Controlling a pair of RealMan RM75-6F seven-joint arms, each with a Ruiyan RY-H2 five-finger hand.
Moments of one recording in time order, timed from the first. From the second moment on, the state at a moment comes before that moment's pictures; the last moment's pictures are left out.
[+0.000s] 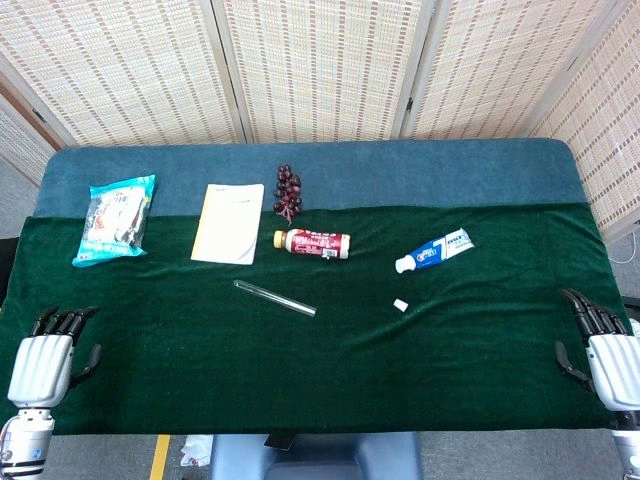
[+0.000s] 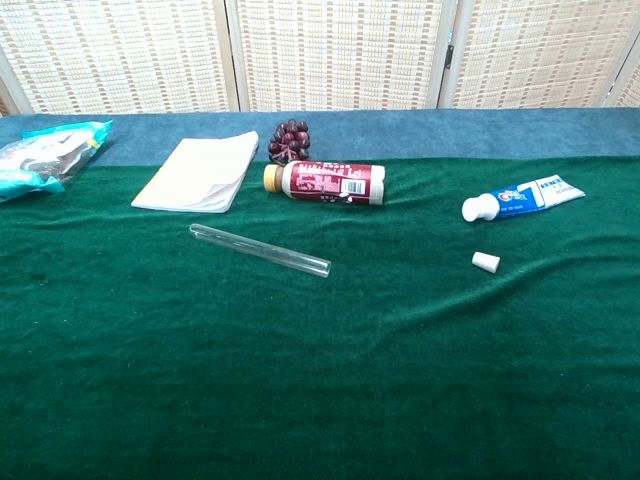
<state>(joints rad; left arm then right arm) -0.15 -1.20 -0.01 -1.73 1.43 1.56 0.29 0.04 -1.08 0.03 -1.59 -1.55 1.53 0.12</state>
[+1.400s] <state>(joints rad) -0.55 -1.30 -0.12 -1.57 1.55 1.03 0.29 0.06 -1.05 0.03 -1.66 -1.59 1.51 0.09</state>
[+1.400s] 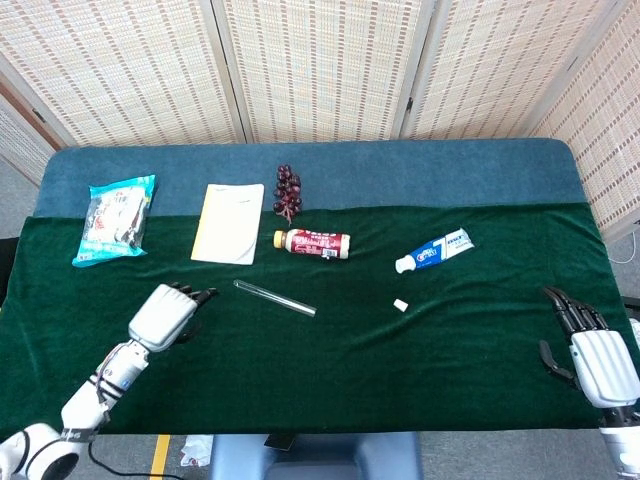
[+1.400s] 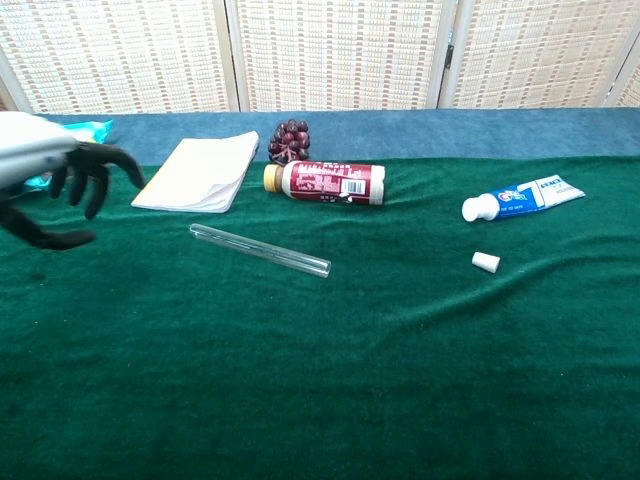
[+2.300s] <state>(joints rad) -0.85 -1.59 -0.19 -1.31 1.25 0.74 0.47 0.08 -1.05 0.04 -1.66 -1.56 1.47 0.08</state>
